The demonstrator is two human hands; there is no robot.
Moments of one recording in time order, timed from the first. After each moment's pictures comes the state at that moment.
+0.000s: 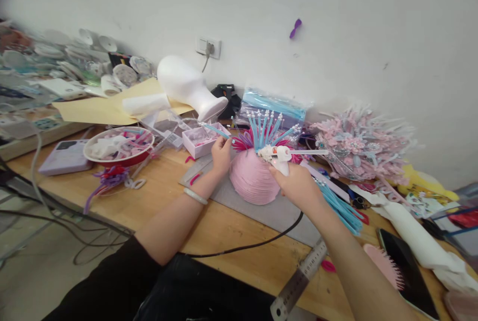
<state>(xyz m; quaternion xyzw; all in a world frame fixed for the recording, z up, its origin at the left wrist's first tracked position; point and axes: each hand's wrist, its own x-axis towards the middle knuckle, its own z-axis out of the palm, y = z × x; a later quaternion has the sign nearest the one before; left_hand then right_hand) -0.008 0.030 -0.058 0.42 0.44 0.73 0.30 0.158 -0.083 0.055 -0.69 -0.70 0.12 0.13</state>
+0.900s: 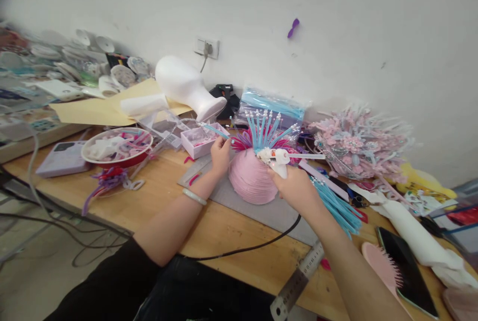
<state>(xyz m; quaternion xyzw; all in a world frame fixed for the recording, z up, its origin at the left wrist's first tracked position) -0.007 0.029 -0.058 0.42 0.45 0.73 0.31 0.159 -0.088 0.047 -0.69 -0.70 0.12 0.15</state>
